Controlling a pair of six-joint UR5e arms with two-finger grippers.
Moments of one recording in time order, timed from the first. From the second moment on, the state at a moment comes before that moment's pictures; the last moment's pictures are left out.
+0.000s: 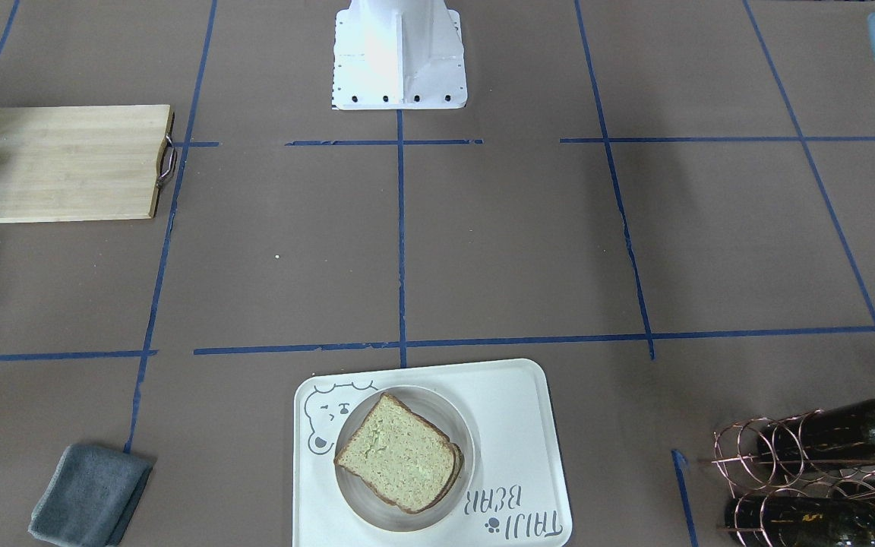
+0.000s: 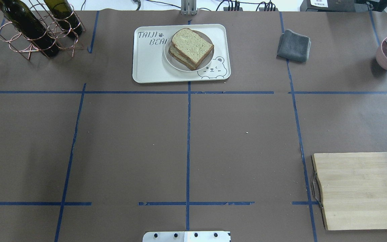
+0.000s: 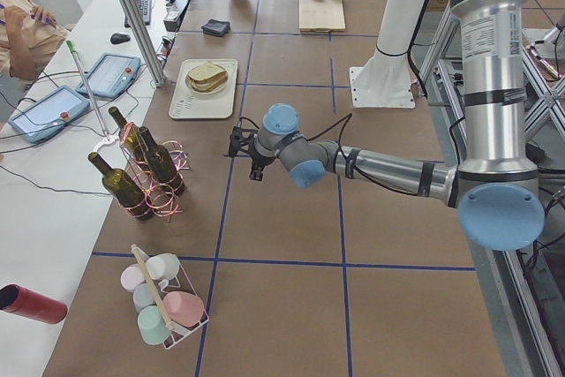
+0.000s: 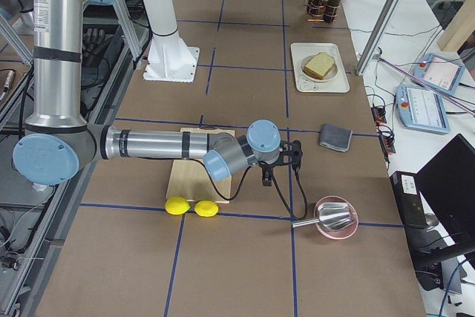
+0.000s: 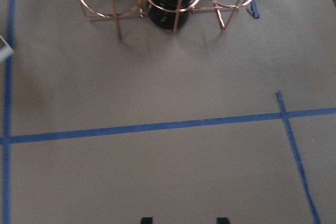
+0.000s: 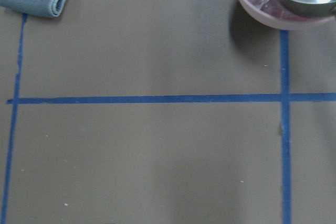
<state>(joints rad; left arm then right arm) -1.43 -1.40 -1.80 -2.13 -2.27 -0.27 1.46 -1.66 1.63 -1.18 2.48 0.34</state>
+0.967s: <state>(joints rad) -1.60 -1.40 -1.85 -1.61 -2.30 0.18 1.58 -1.62 1.69 -1.64 2.36 -0.05</state>
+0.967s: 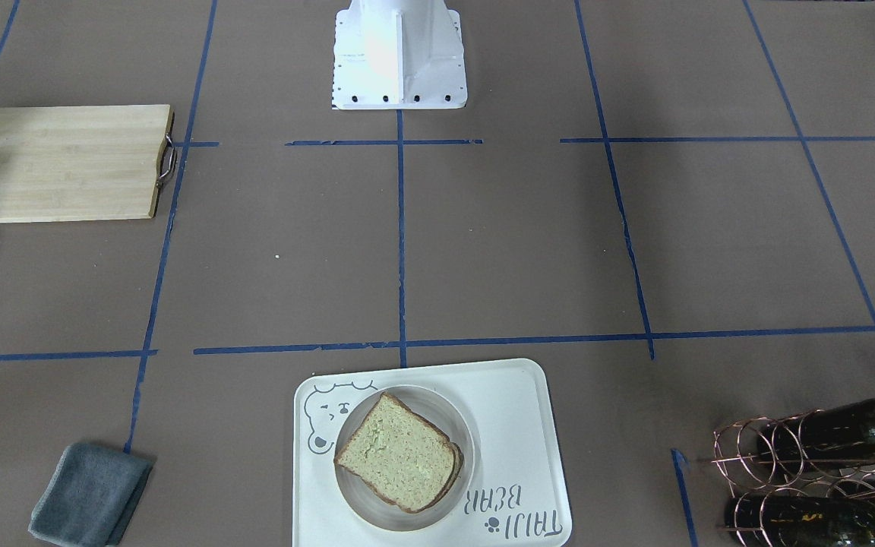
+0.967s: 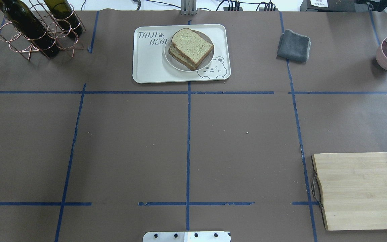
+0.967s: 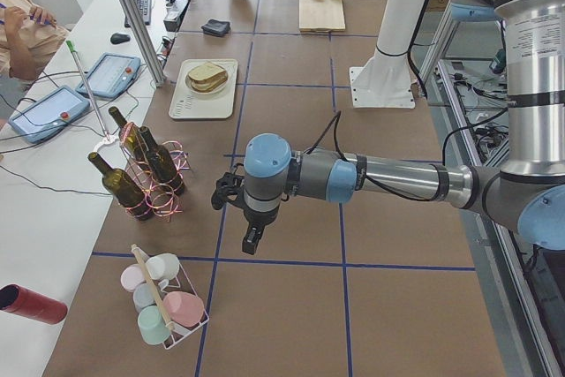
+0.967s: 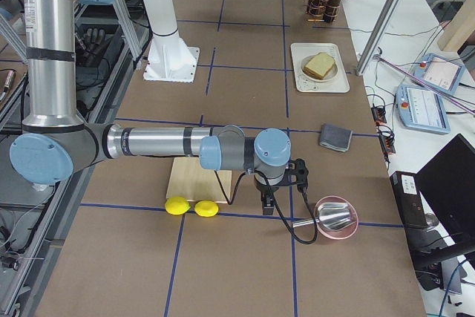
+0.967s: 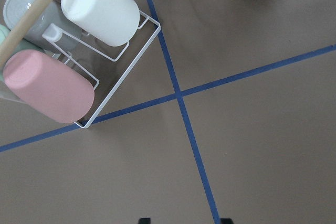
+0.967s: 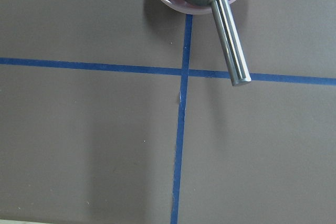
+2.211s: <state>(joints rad) -1.57 -1.40 -1.79 -1.65 -2.33 0.19 1.50 -1.60 1.79 -1.78 2.35 -0.04</state>
